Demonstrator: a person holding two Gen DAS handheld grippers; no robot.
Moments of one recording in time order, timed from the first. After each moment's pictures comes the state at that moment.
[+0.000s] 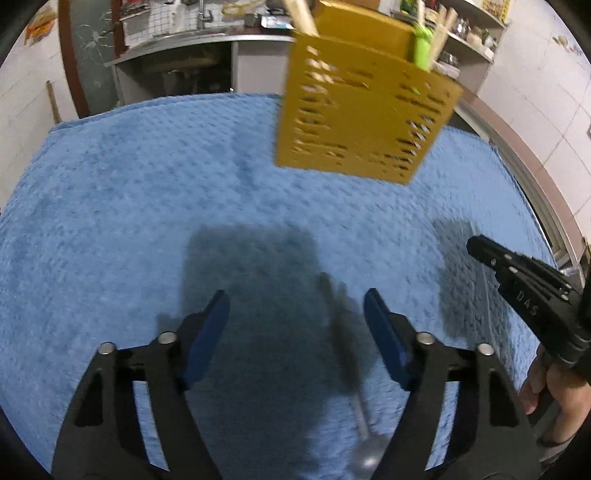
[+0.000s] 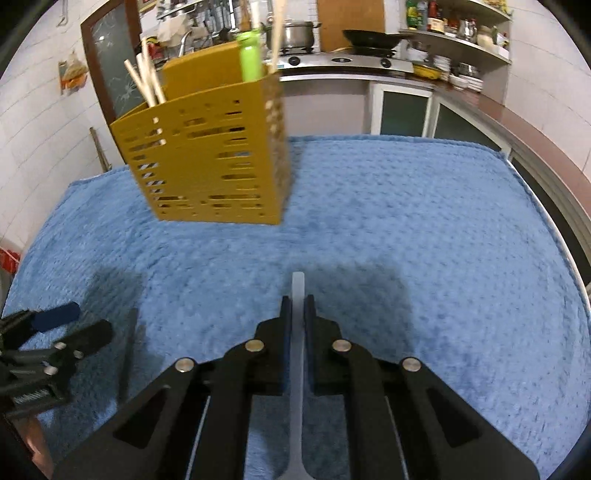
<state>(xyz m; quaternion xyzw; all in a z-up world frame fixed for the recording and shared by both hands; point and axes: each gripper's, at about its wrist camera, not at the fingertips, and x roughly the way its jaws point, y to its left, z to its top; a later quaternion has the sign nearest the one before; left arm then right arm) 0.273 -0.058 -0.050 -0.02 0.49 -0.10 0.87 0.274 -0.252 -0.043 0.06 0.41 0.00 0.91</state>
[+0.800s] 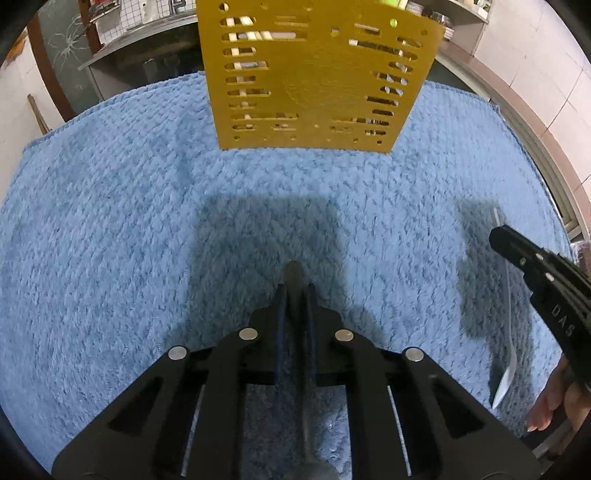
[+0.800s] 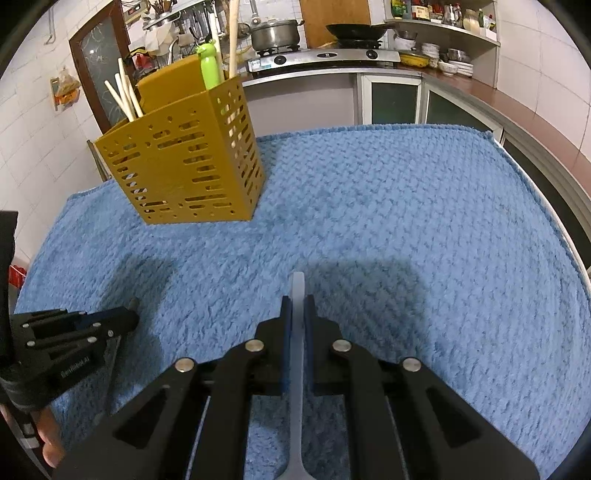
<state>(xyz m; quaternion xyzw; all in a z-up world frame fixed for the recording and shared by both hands) 0.298 -0.107 -0.061 0.02 0.53 -0.11 0.84 0.267 -0.282 -0.047 0.09 0.41 0.00 0.91</state>
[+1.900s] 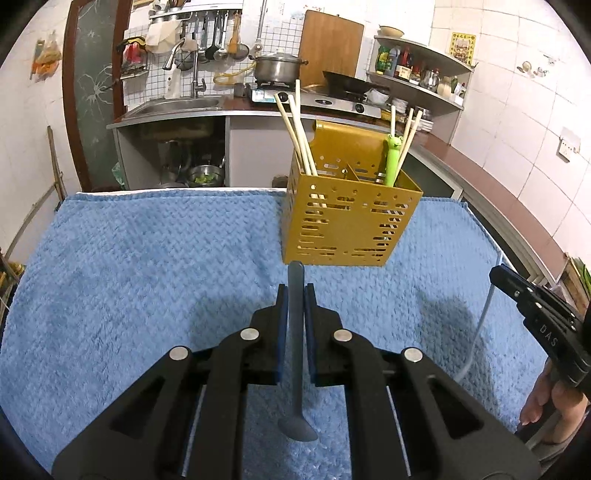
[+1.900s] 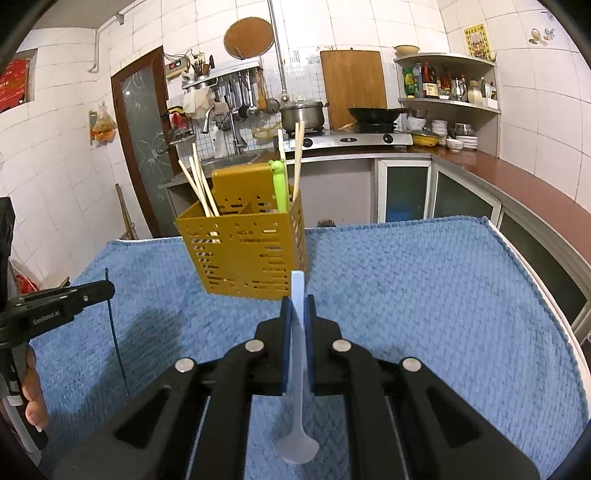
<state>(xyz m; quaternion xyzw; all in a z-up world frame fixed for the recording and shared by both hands) 0.259 -0.022 0.032 -0.03 0.35 -0.13 0.93 0.218 -0.253 0.024 0.07 0.26 0.02 0.96</state>
